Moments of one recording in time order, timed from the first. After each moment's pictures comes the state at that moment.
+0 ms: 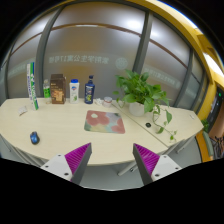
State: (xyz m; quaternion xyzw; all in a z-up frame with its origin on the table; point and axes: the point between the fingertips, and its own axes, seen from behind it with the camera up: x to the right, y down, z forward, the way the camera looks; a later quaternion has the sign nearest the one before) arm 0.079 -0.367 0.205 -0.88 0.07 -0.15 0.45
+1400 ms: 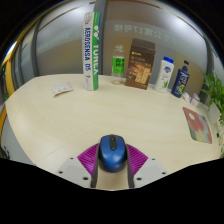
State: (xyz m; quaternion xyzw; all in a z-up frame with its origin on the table) arm -0.285 -0.167 -0.012 -0.91 -0.10 0.01 0.40
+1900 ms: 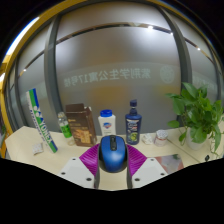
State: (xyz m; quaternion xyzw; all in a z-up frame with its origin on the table) arm -0.040 -0.018 0.191 -0.83 0.01 0.05 0.55
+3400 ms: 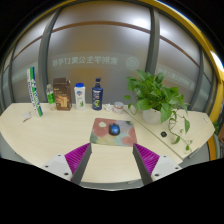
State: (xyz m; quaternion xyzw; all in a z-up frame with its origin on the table) arm 0.087 -0.271 0.185 -0.88 0.04 -0.08 0.46
